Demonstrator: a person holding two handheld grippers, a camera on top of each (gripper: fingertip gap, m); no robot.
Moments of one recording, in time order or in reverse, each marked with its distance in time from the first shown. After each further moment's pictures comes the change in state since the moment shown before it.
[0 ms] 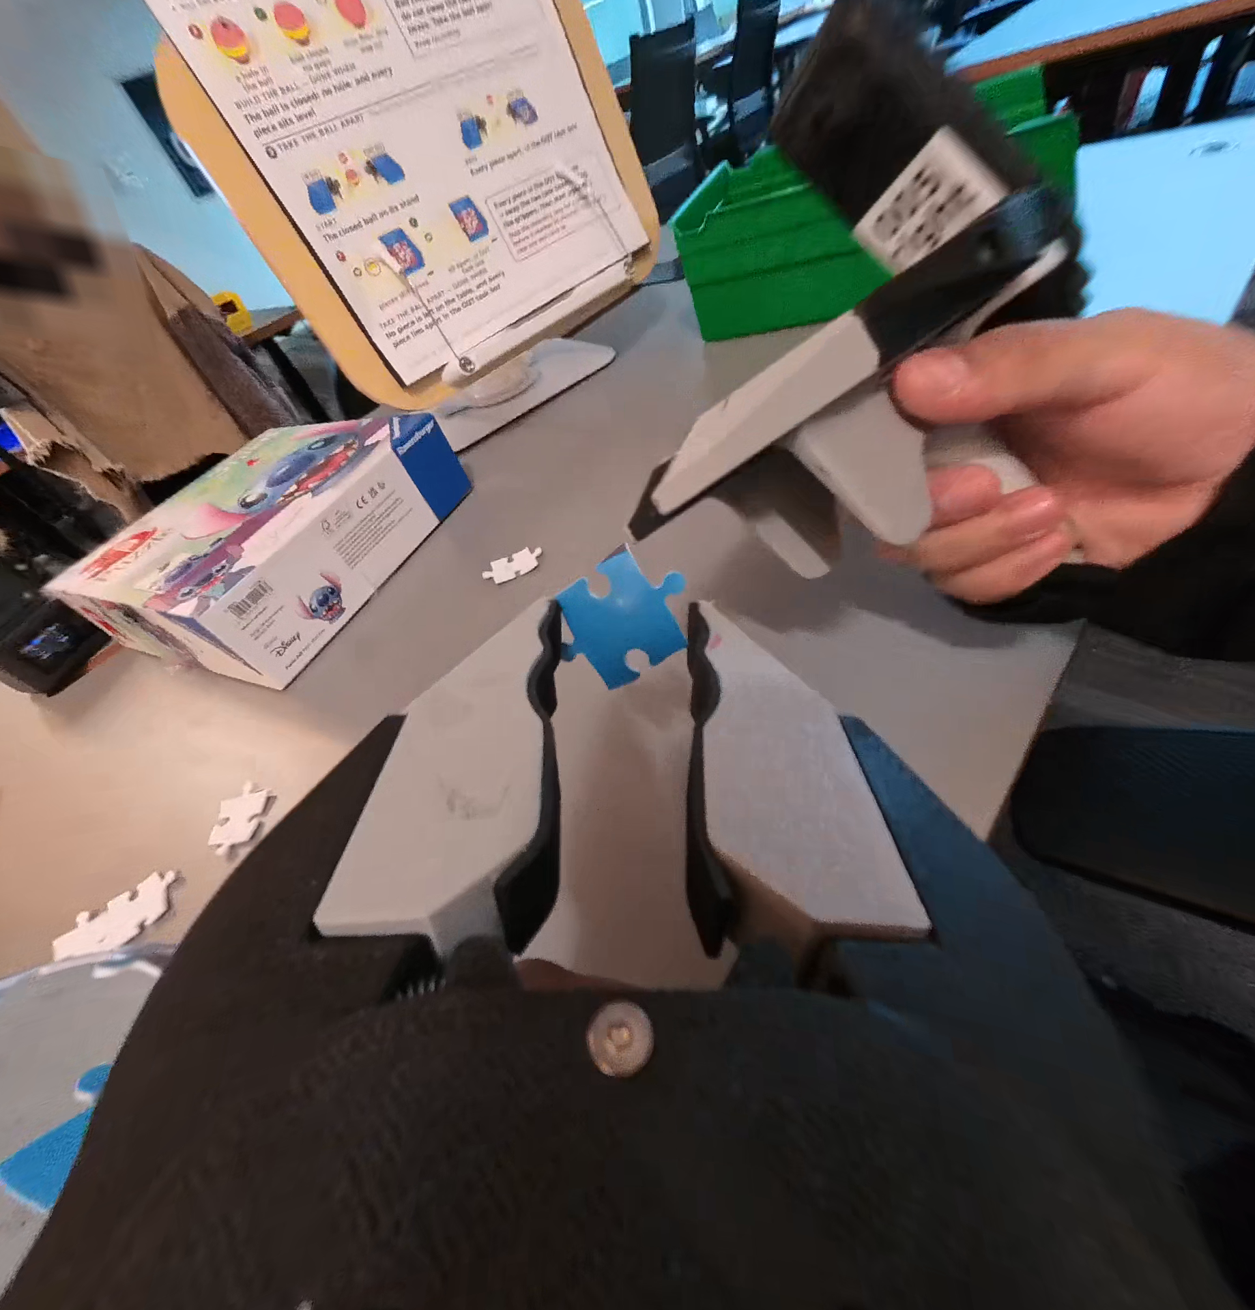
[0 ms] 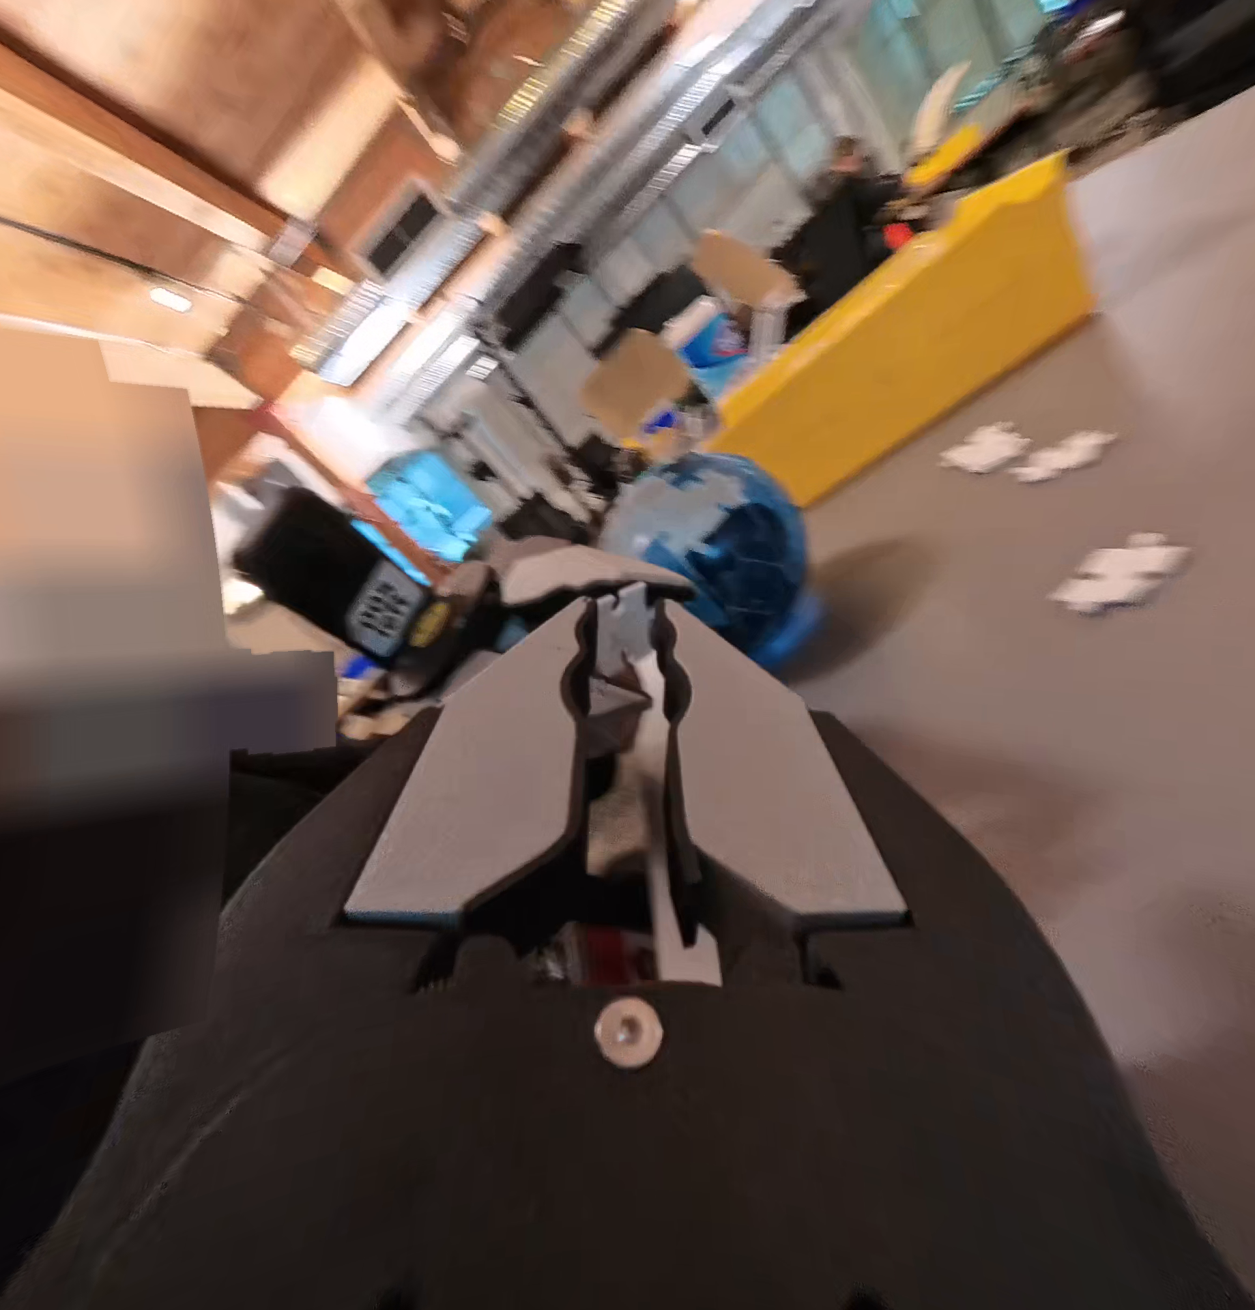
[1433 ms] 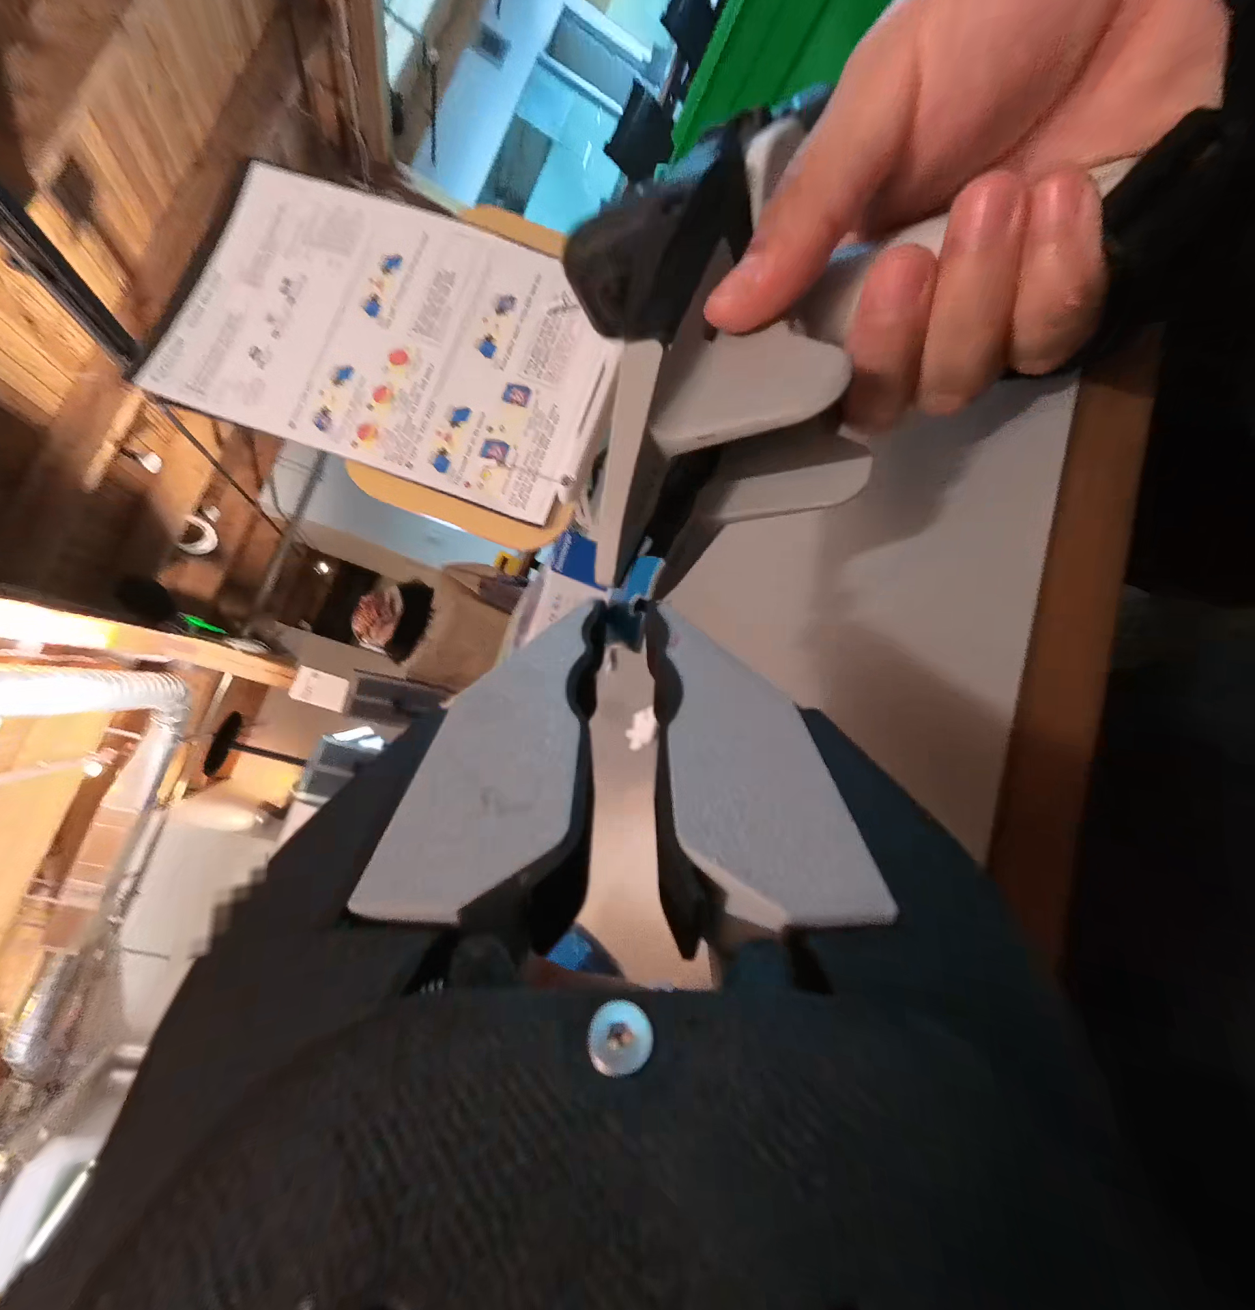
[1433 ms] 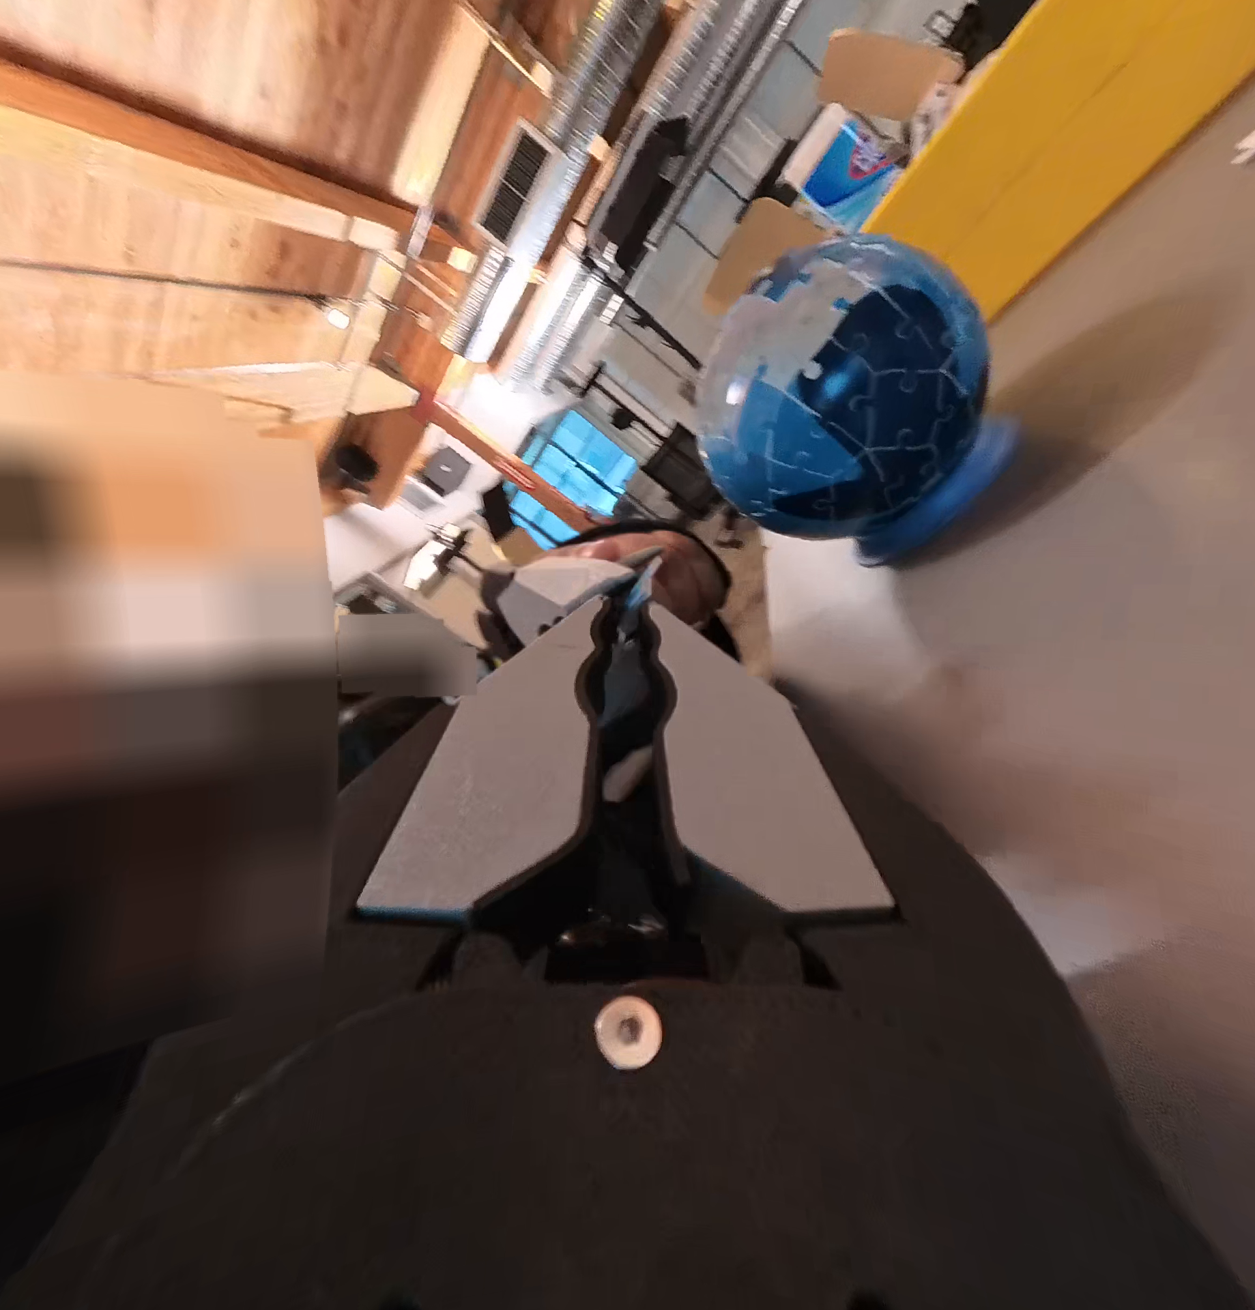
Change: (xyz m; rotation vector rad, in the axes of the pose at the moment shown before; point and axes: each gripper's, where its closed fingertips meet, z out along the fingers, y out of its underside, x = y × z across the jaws) left arm 0.024 0.018 -0.047 0.084 -0.167 0.799; right arm -0.024 0.059 0.023 -0.105 -0.205 0.255
